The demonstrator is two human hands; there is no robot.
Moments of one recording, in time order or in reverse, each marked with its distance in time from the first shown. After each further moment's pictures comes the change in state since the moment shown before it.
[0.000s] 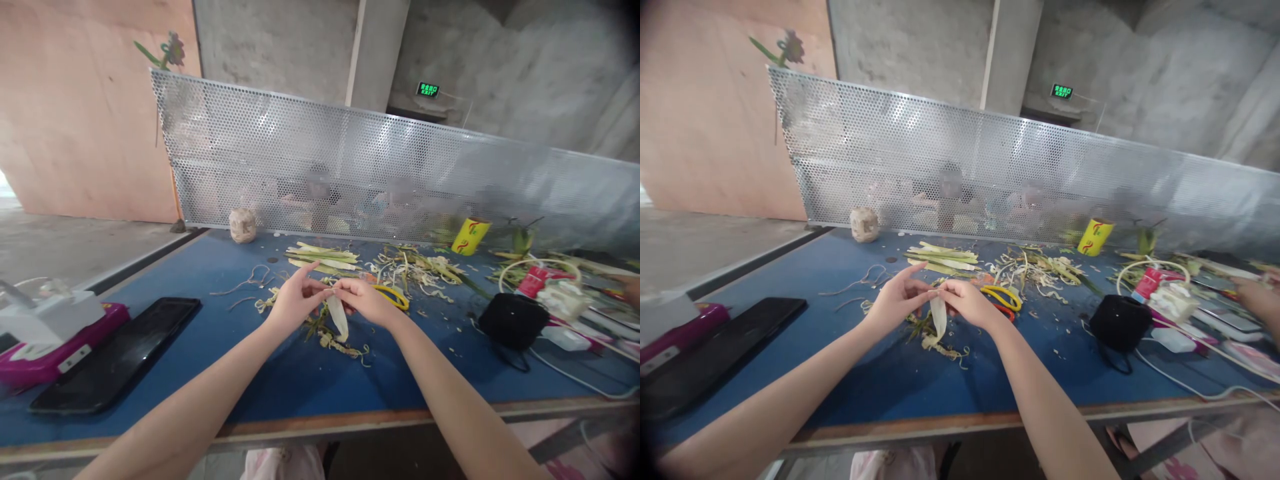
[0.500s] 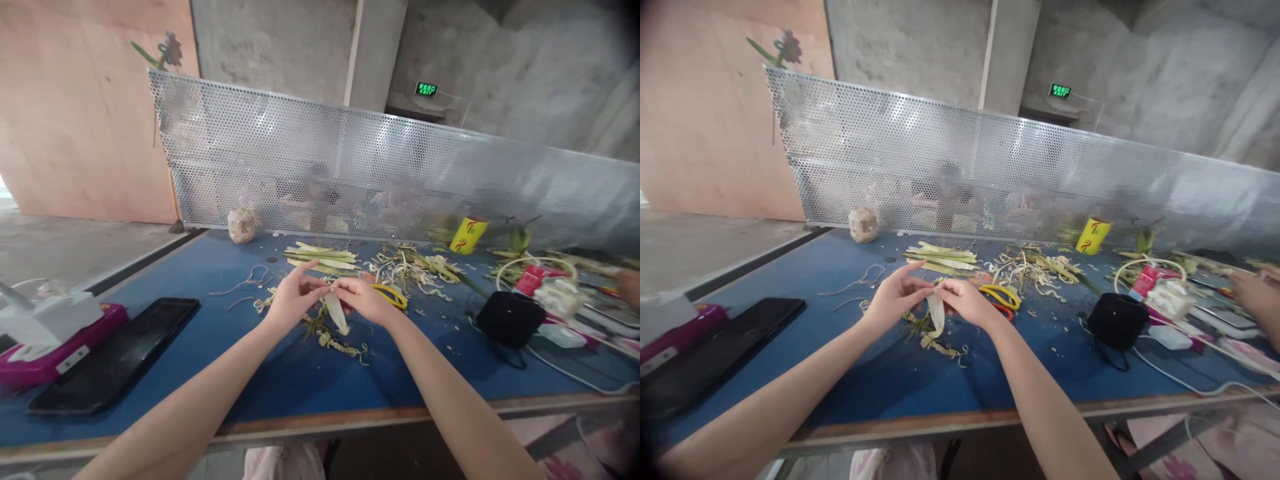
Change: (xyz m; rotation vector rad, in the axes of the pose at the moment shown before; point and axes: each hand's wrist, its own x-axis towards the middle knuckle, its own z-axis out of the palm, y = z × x) left_hand 0.001 0.003 0.000 -0.040 0.035 0.012; right_hand 0.000 -0.003 0.000 -0.031 0.003 -0.007
